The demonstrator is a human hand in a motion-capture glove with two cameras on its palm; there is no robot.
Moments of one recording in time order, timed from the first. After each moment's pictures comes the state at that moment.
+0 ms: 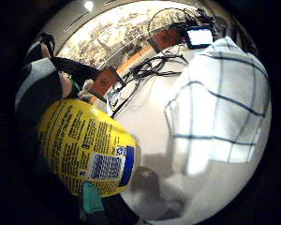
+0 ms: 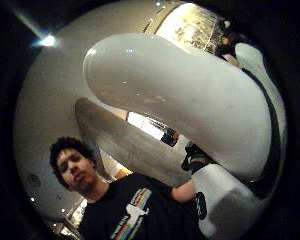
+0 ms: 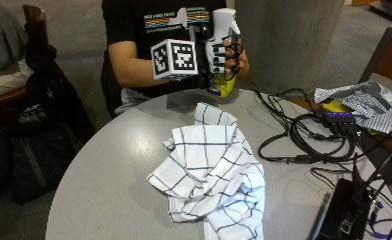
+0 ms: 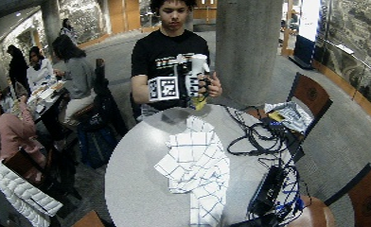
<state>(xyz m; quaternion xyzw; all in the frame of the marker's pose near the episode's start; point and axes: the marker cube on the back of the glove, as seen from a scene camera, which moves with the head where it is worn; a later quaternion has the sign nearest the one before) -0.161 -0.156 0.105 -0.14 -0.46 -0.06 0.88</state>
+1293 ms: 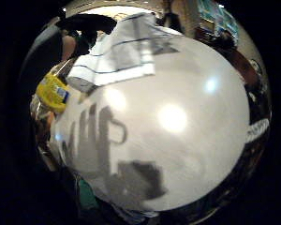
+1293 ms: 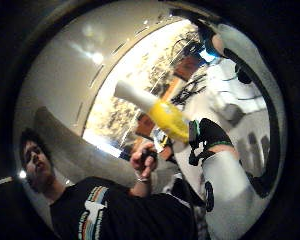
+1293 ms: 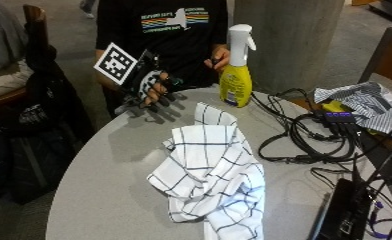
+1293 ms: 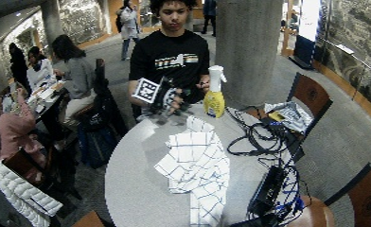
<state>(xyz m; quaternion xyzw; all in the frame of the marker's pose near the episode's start) -0.025 -0.051 0.047 -0.10 -0.14 0.10 0.98</state>
